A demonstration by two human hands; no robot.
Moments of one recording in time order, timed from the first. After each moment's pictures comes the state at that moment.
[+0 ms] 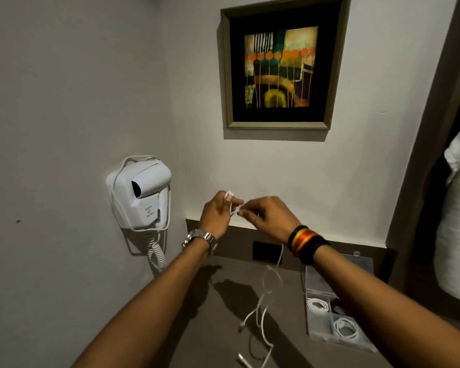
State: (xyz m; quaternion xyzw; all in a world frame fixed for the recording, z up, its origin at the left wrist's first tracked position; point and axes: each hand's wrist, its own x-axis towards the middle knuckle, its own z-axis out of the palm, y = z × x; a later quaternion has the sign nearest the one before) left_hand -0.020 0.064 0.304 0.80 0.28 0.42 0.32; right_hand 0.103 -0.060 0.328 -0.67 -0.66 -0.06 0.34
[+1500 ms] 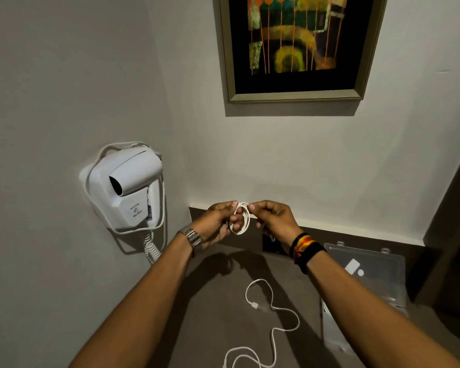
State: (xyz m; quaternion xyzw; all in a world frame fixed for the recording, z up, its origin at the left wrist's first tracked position) left_hand 0.006 0.117 0.273 0.60 0.17 0.20 0.75; right_hand 0.163 0.026 0.239 -0.56 -0.39 0.33 0.65
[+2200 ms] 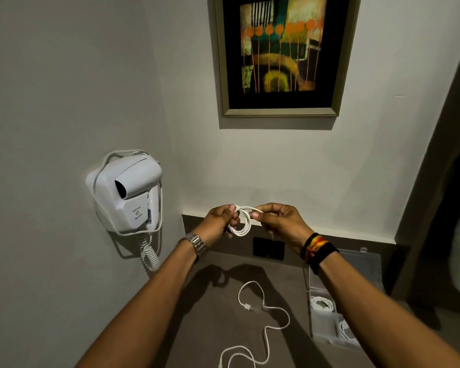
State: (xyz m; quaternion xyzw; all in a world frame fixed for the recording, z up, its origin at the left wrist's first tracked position) left_hand -0.004 0.095 0.280 0.76 0.23 0.25 0.55; right_hand 0.159 -0.030 0.267 -0.53 -0.40 0.37 0.65
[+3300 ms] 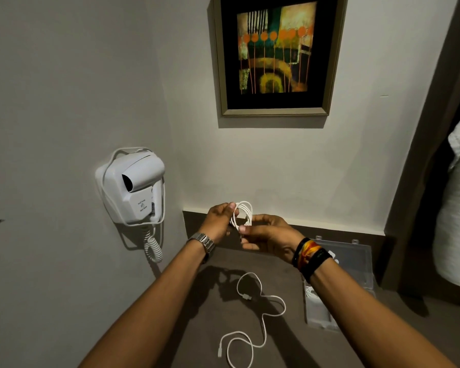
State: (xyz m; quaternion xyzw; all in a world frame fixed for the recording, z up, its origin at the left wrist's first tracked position) left_hand -0.018 0.044 0.291 0.73 0.31 0.30 0.52; right_hand 0.108 -0.064 0.270 -0.50 -0.34 0.53 0.60
